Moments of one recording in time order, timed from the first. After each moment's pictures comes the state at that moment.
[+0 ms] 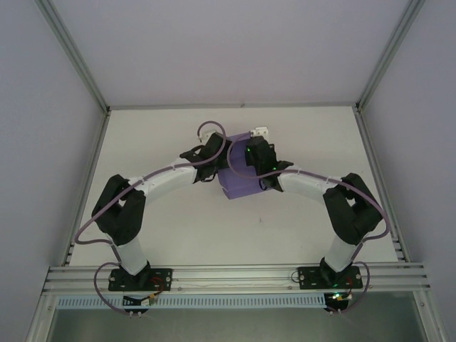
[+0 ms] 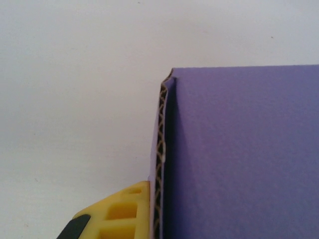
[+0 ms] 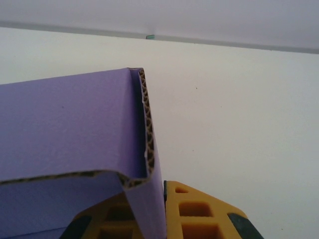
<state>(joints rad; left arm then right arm) -0.67 1.76 1.28 -0.38 -0.37 -0.75 0.65 1.71 1.04 0.10 0.52 0.22</state>
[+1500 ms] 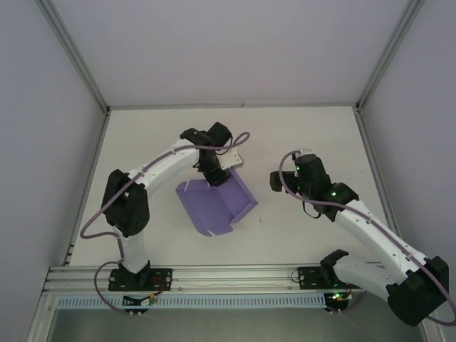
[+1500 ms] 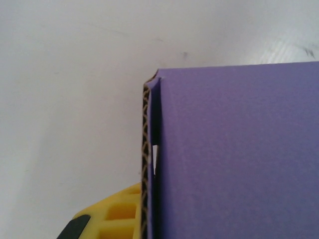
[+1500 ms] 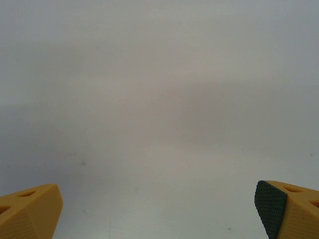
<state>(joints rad) -0.65 1.87 1.62 -1.13 0.14 0.44 0.54 1.01 0.82 -0.58 0.19 0.36</state>
